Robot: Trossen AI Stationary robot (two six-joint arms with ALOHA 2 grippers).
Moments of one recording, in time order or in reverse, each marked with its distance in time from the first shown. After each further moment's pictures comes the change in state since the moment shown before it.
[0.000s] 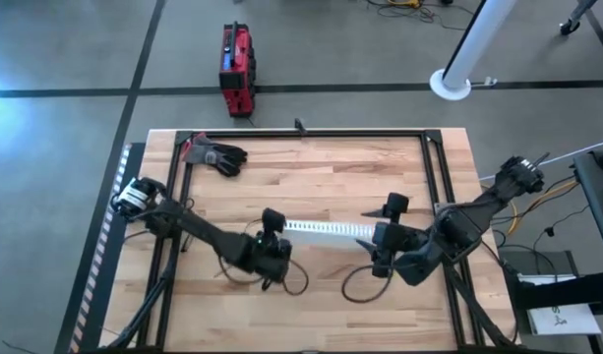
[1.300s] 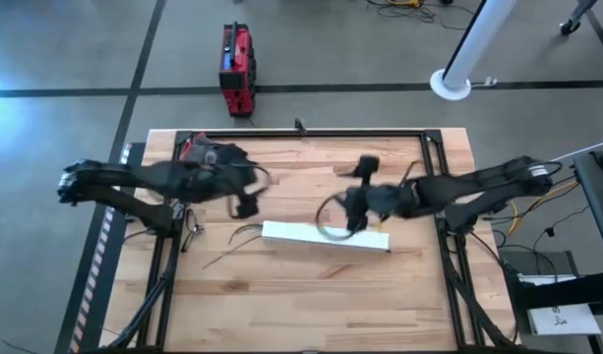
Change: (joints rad) left arm 0.381 -0.598 -0.019 -0.044 0.371 -0.168; right arm -0.419 -0.061 -0.251 0.520 -0.191 -0.693
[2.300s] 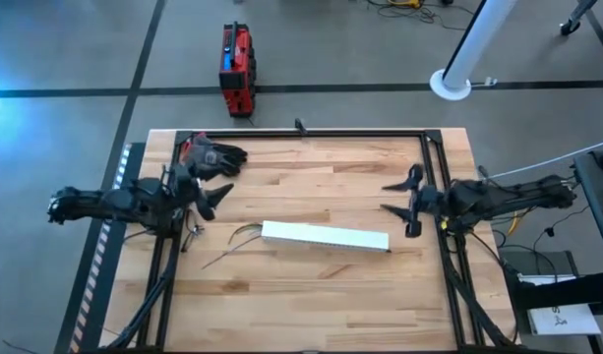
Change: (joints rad) left arm -0.002 -0.870 -0.807 0.695 0.053 -0.216; right arm -0.052 -0.951 -0.816 0.530 -0.336 0.128
